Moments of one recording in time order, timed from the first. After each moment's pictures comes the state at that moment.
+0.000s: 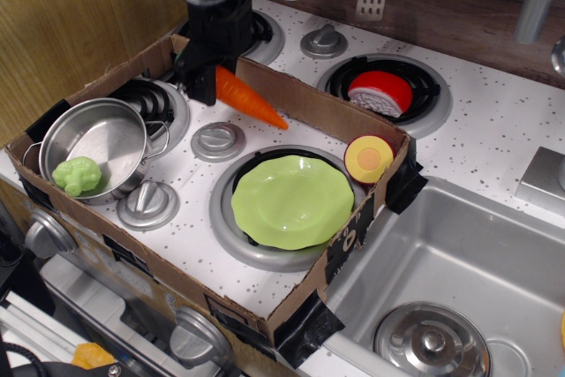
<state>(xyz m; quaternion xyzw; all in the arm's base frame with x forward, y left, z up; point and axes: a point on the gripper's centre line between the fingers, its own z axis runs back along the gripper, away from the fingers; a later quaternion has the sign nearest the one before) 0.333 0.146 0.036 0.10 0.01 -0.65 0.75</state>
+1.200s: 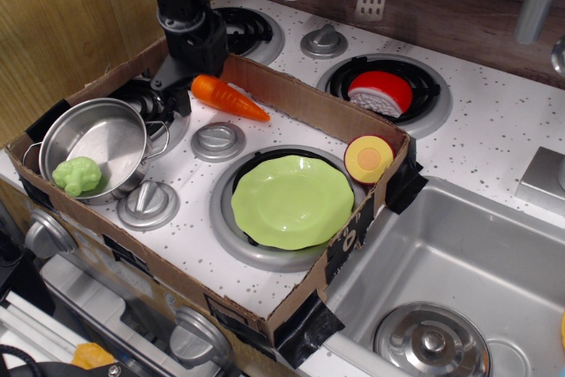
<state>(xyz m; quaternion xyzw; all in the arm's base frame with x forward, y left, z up) 0.333 0.161 0.040 0.19 -0.02 -0.67 0.72</state>
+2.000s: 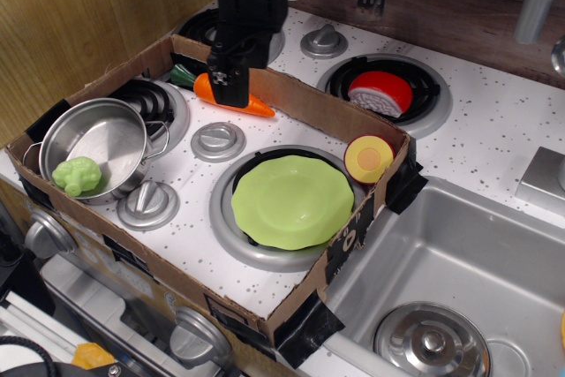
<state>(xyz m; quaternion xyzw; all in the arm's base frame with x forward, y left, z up) 0.309 0.085 0.083 0.04 -0.01 -0.58 0.81</state>
